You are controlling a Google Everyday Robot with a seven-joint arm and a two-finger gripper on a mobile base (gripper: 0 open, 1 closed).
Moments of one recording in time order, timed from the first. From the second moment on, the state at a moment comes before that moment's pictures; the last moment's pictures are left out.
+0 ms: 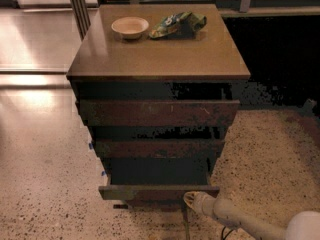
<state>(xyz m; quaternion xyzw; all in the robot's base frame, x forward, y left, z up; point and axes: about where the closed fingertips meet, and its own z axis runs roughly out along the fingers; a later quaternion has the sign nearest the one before) 0.578 -0.148 0.170 -0.56 0.72 0.03 0.41</state>
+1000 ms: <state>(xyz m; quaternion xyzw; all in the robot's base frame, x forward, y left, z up) 0.603 -0.144 0.164 -0.58 0.70 -0.02 0.41</state>
